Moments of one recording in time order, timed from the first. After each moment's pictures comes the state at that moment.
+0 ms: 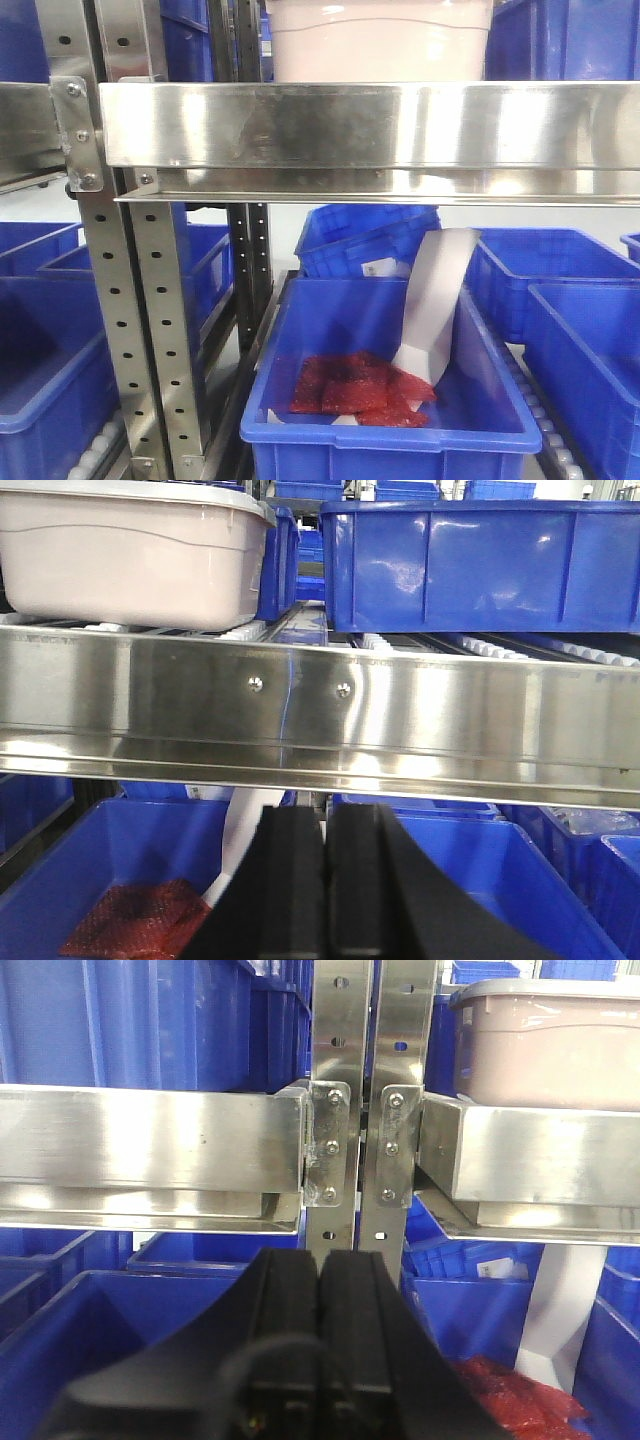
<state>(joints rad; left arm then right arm) -0.11 -0.01 0.03 -0.07 0.00 0.10 -0.05 -0.01 0.03 0.02 0.03 -0.02</state>
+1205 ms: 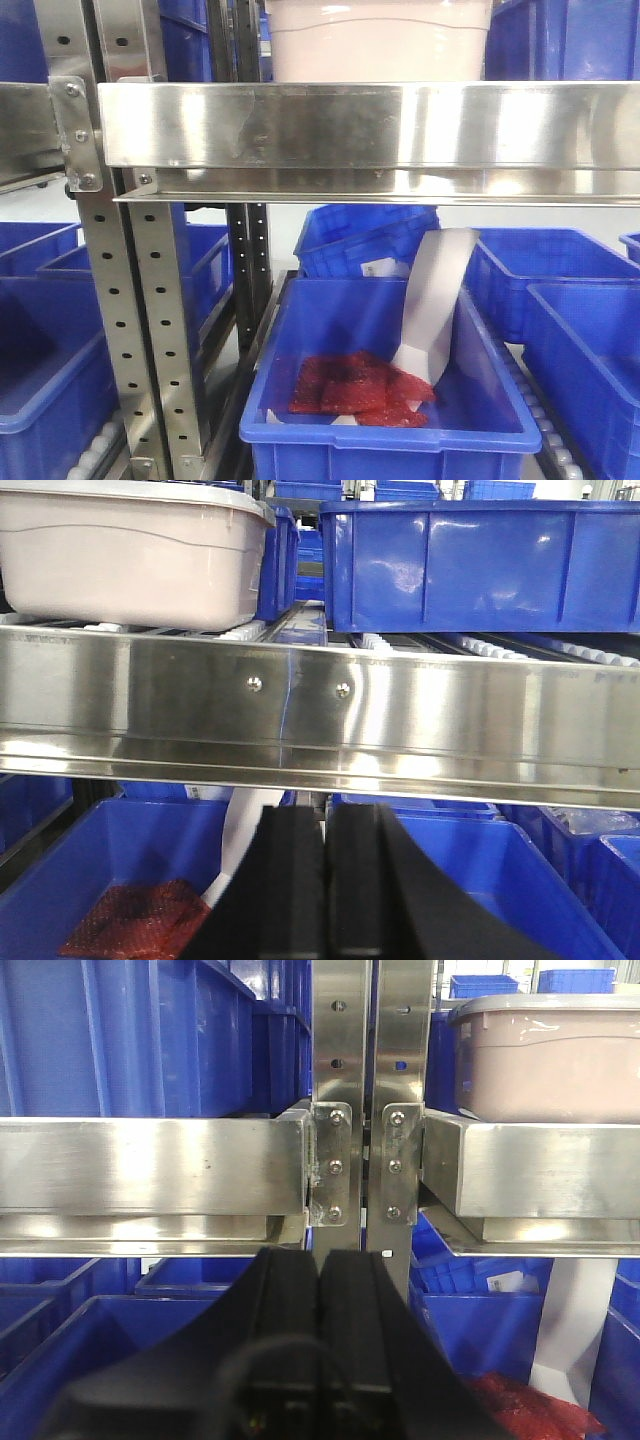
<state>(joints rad) -0.11 -0.01 0.03 -0.04 -0.03 0.09 -0.05 -0.01 0.03 0.02 0.03 -0.02</state>
